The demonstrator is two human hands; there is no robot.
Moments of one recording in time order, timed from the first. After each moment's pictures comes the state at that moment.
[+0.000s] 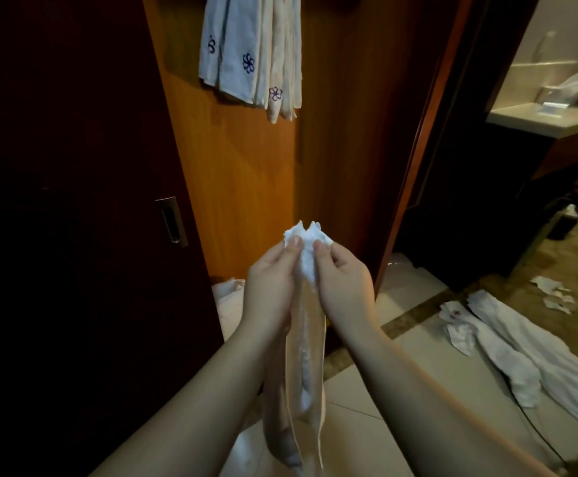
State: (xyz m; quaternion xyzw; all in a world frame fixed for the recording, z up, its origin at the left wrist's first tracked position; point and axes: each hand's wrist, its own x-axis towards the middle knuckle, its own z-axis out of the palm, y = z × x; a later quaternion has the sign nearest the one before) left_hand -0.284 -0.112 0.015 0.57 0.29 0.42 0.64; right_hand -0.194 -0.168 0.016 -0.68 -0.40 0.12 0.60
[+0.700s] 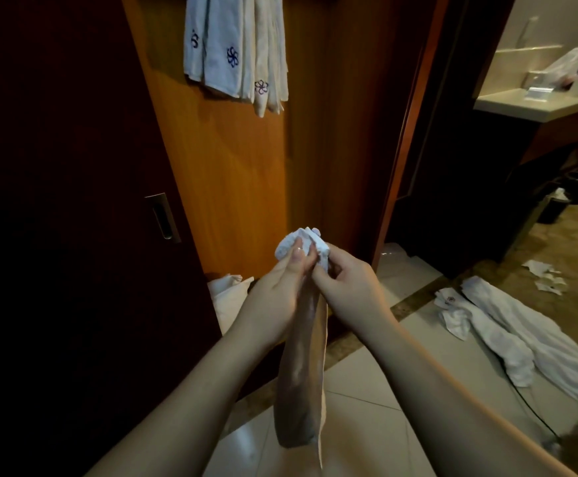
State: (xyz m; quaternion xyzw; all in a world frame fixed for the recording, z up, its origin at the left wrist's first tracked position) left_hand -0.301 -0.140 0.021 0.74 0.28 0.27 0.56; right_hand -0.176 -0.202 0.006 -0.67 -0.53 0.11 0.51
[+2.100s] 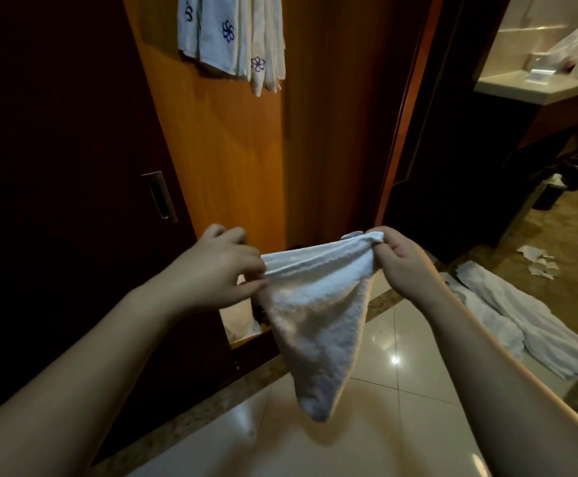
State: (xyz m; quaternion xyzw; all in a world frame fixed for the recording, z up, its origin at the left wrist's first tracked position) left_hand -0.362 -0.087 0.037 0.99 0.14 0.06 -0.04; right_hand -0.096 -0.240 -0.018 -0.74 -0.47 0.13 0.46
